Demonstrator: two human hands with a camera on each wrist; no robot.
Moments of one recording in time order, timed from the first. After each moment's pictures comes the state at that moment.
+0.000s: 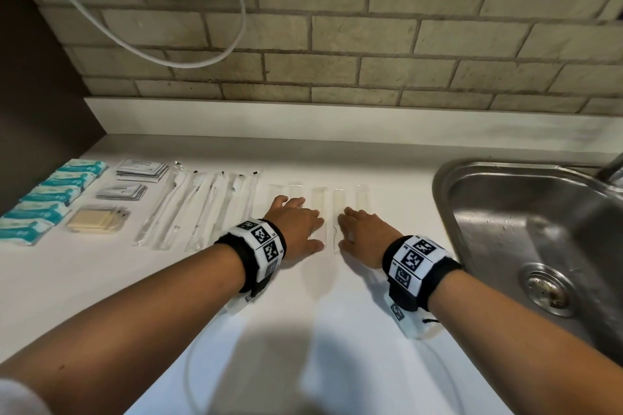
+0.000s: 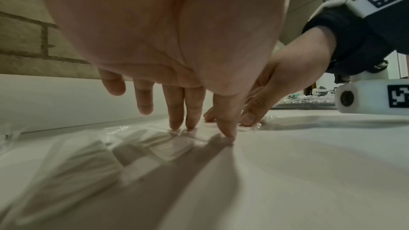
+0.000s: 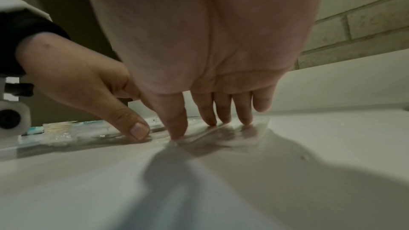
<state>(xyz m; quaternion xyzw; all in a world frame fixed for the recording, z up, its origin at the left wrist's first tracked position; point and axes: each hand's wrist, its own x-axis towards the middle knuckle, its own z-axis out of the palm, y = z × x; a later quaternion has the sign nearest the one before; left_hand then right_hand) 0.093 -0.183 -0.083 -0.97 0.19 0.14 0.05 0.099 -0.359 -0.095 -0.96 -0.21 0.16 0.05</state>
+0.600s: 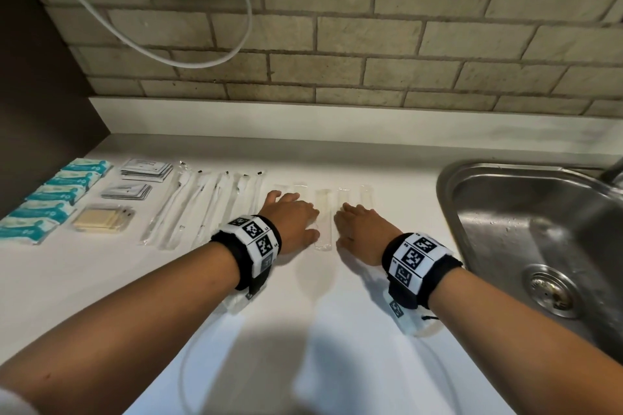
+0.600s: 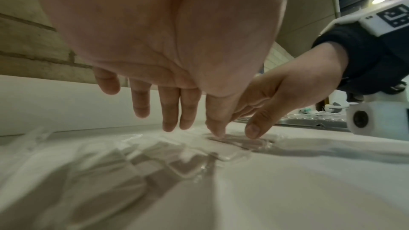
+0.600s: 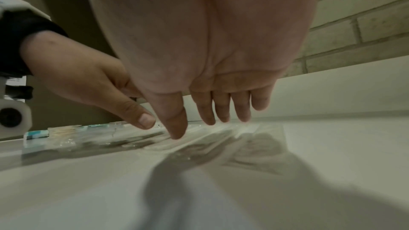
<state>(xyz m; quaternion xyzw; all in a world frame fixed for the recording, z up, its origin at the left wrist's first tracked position) 0.094 -0.170 -0.072 -0.98 0.15 0.13 0.00 0.107 -0.350 -0.100 -0.96 -0.25 0.14 0.03</state>
